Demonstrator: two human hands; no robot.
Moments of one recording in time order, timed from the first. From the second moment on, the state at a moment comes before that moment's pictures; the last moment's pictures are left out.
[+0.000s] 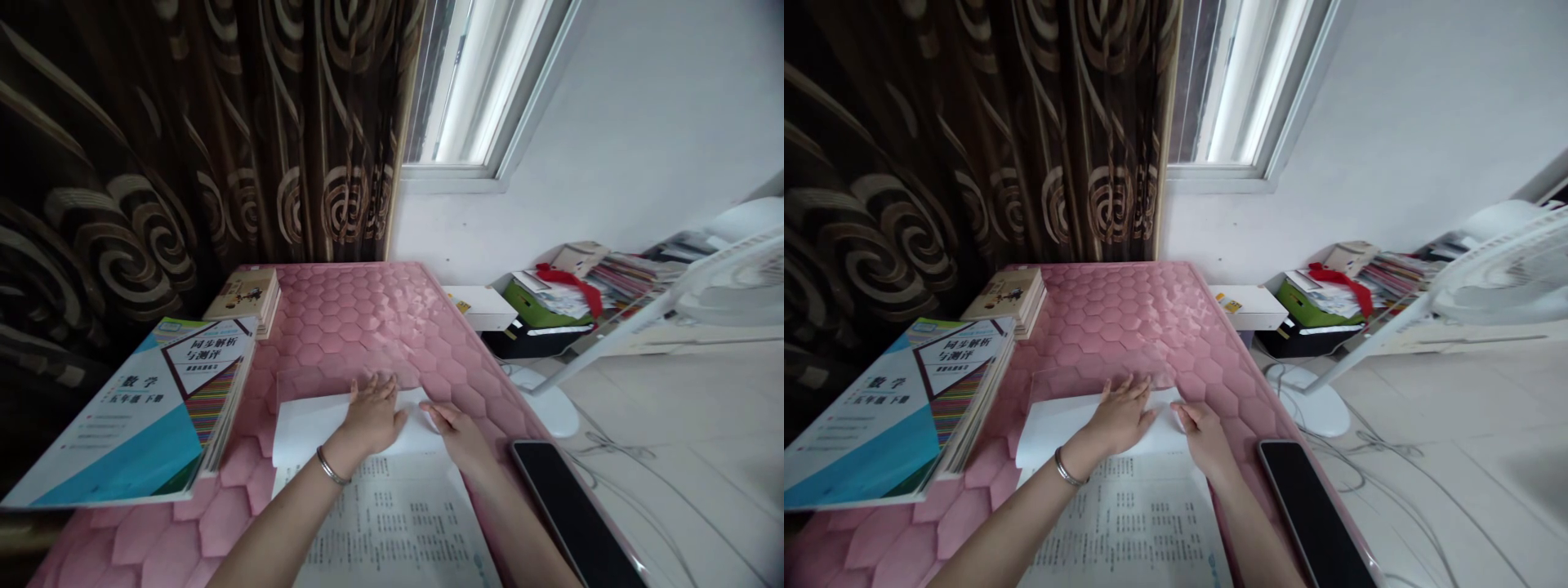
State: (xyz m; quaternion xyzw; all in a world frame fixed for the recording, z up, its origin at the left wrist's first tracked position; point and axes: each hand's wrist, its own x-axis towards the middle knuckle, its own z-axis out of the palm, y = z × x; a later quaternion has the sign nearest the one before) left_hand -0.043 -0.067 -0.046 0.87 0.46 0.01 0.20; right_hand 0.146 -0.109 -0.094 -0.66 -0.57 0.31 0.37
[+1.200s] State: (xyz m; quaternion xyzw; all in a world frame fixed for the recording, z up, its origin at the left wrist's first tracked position) left_hand -0.037 -0.060 -0.036 0.87 0.43 0.00 0.22; right_hand 0.151 -0.080 -0.100 -0.68 -0.59 0.32 0.30
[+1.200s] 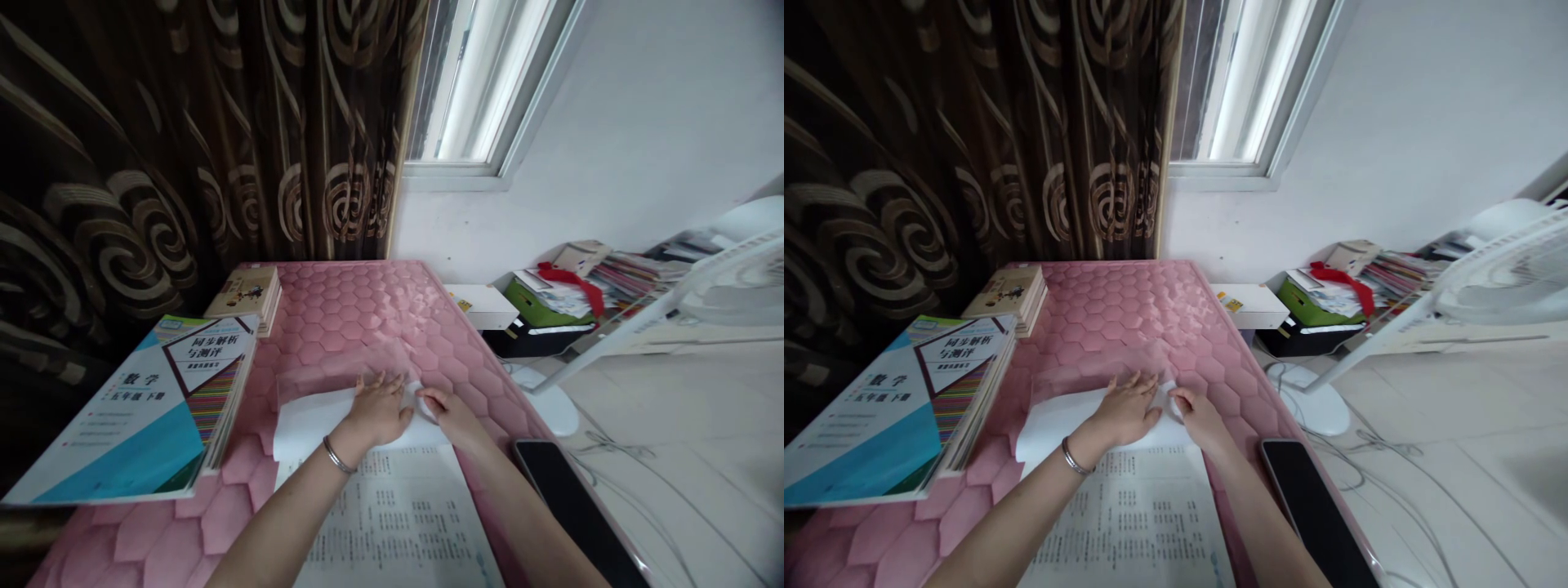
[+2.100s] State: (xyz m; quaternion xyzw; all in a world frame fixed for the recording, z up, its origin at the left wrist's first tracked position) left_hand -0.027 -0.052 -0.042 0.88 0.42 0.03 0.21; right_hand 0.143 -0.067 -0.092 -0.70 -0.56 0.25 0.38
